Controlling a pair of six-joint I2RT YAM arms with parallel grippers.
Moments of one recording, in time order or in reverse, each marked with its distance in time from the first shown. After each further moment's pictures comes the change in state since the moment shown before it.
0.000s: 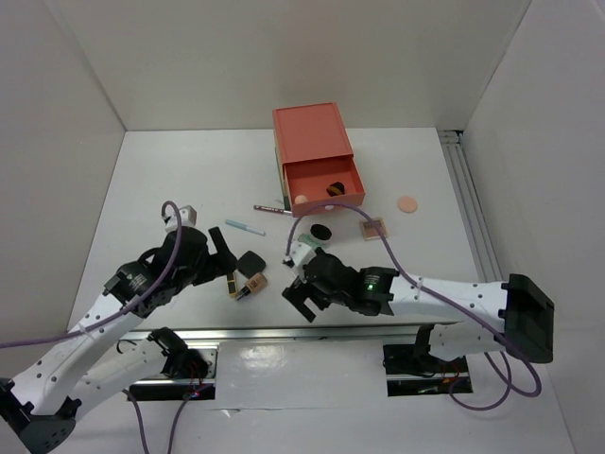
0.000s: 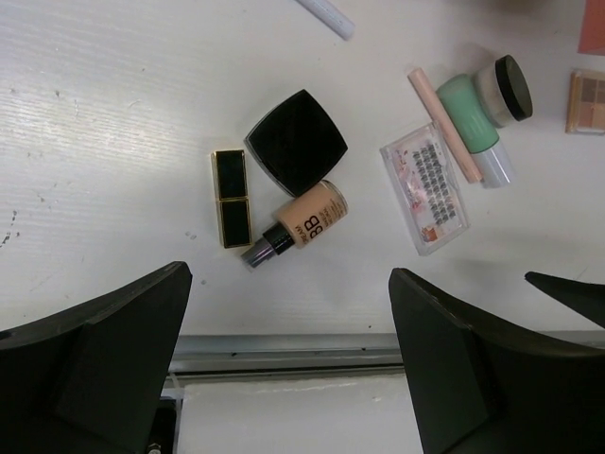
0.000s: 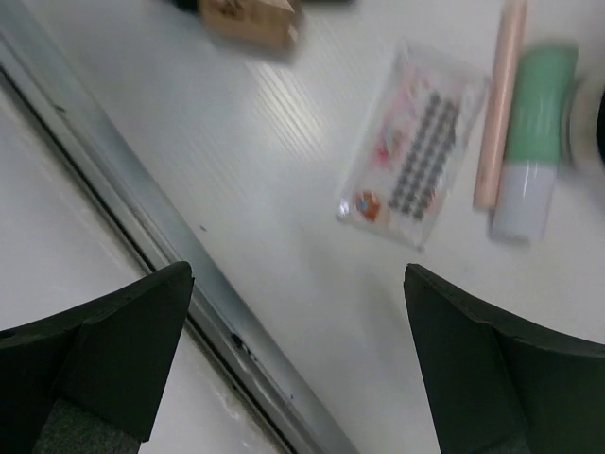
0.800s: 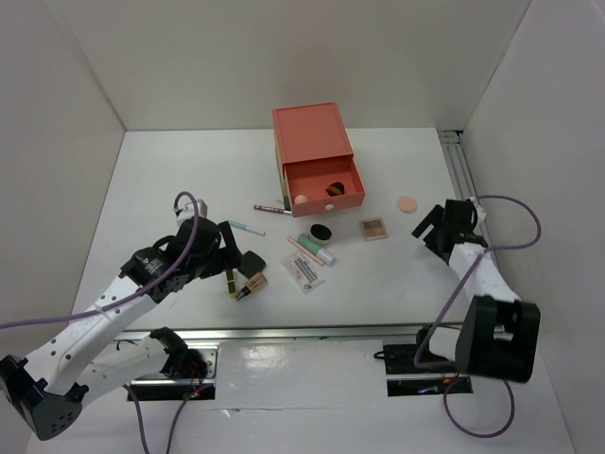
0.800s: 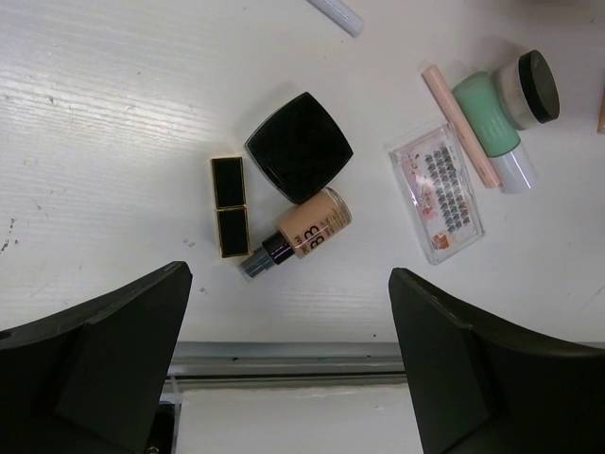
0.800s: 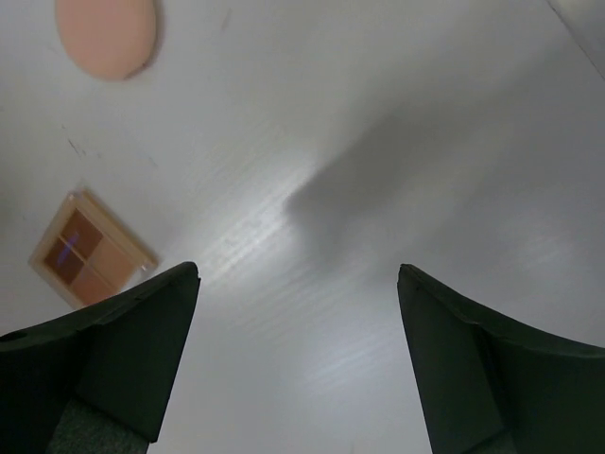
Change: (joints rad) left arm 0.000 0.132 0.042 0.012 -0.002 0.010; right arm -1.368 -0.094 -0.215 0.016 -0.071 0.426
